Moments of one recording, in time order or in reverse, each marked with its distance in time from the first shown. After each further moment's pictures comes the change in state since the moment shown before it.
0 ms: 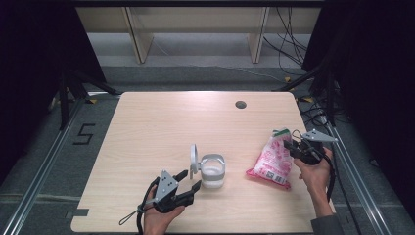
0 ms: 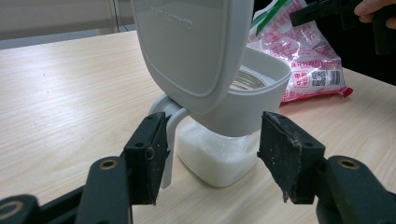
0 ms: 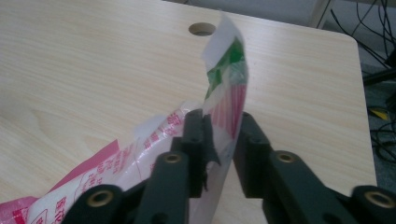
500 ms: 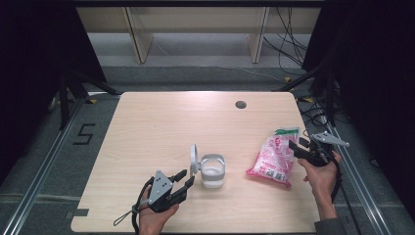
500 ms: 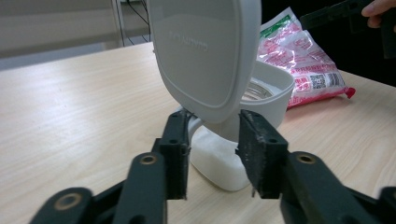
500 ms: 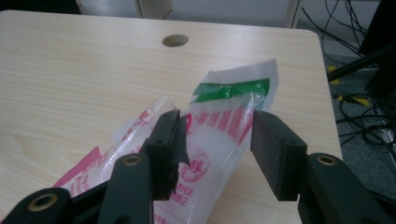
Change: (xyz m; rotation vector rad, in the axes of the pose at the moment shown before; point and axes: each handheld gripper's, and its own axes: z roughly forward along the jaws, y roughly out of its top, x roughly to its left) left arm 0.005 0.005 -0.011 -0.042 0.011 0.047; right arm -0.009 -0.006 -0.014 -0.064 -0.081 0.122
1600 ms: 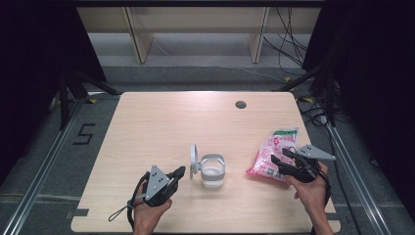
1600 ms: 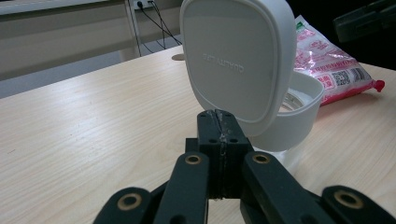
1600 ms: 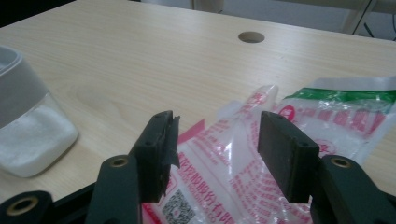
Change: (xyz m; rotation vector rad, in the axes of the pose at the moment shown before) left arm 0.014 0.012 -0.001 0.005 0.043 0.065; right arm 0.058 -0.019 -0.020 0.025 0.191 -0.110
